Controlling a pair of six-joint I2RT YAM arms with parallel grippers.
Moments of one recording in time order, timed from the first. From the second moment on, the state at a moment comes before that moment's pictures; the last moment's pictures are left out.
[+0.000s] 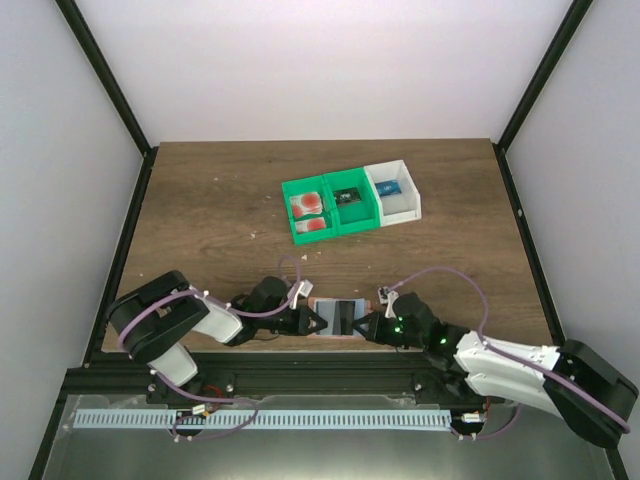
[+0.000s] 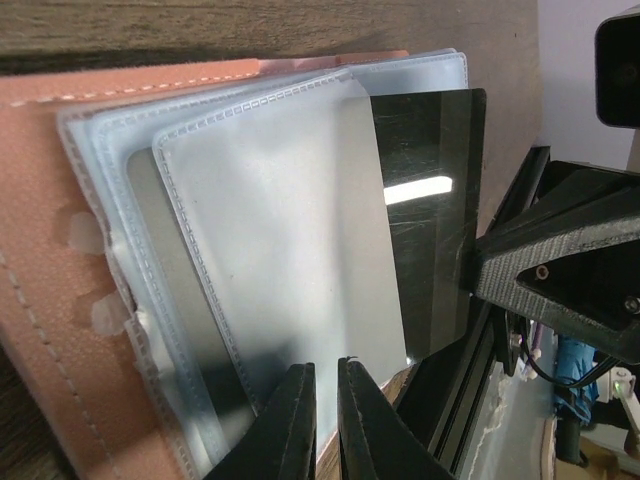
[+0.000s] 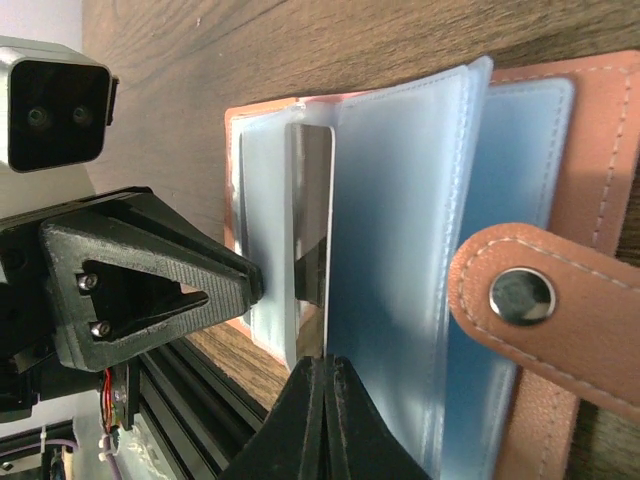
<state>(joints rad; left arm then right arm) -0.86 1.62 0.30 0.69 0.54 -0.94 0.87 0.95 0.08 0.26 -0.24 1.07</state>
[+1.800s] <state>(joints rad) -0.74 0.72 0.29 0.11 0.32 -1.55 0.96 0.89 0.34 0.08 -0.06 0.37</state>
